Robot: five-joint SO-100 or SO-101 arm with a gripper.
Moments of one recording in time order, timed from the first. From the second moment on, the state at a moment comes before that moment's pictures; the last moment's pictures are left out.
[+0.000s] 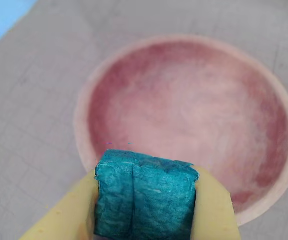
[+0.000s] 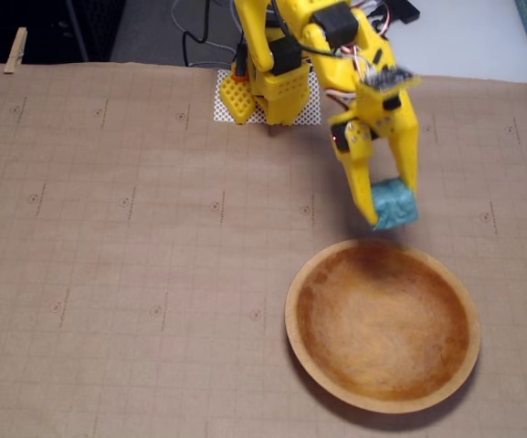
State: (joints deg) arm -32.8 131.0 142.0 29.0 101.2
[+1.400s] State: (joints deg) arm -23.2 101.8 124.4 17.8 101.2
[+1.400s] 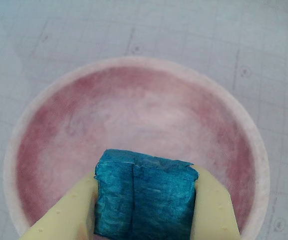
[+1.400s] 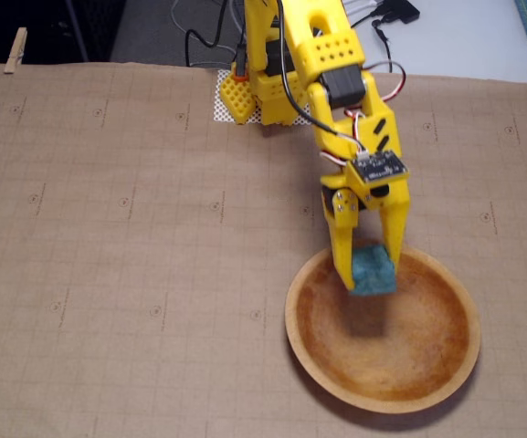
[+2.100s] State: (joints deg) arm -23.2 74.2 115.9 -1.4 101.0
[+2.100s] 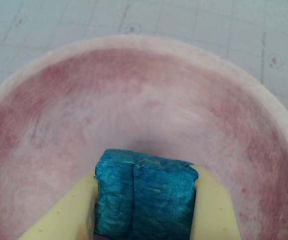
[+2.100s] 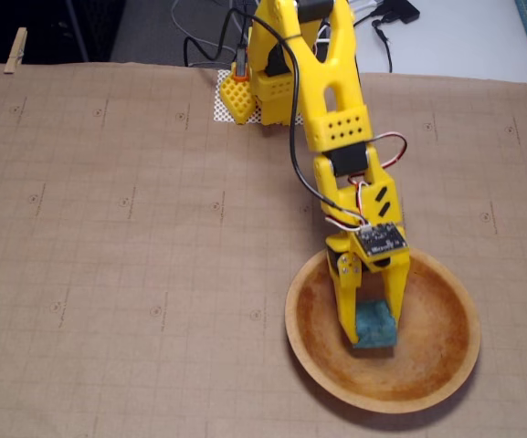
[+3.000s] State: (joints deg) arm -23.6 69.8 113.2 -3.7 100.7
